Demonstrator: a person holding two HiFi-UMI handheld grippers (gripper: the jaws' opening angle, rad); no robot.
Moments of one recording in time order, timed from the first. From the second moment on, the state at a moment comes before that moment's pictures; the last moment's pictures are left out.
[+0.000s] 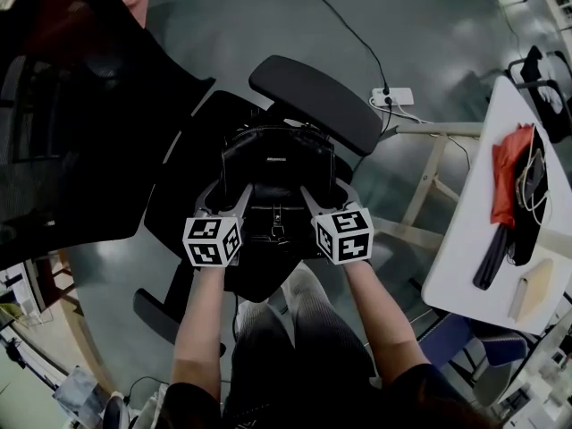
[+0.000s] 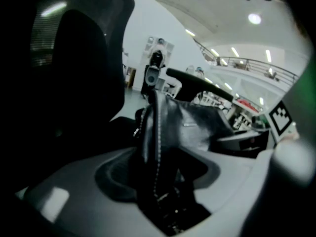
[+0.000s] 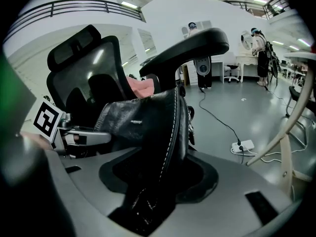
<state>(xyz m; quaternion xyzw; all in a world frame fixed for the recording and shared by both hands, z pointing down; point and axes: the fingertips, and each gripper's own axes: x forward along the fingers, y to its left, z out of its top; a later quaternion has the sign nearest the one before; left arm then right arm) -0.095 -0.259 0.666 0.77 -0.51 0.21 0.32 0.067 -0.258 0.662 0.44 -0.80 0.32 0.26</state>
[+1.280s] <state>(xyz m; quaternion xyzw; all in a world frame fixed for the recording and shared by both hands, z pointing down) -0.117 -0.225 0.574 0.77 -0.54 0.18 0.29 0.104 -0.223 0.584 0.53 -0.76 0.29 0.21</state>
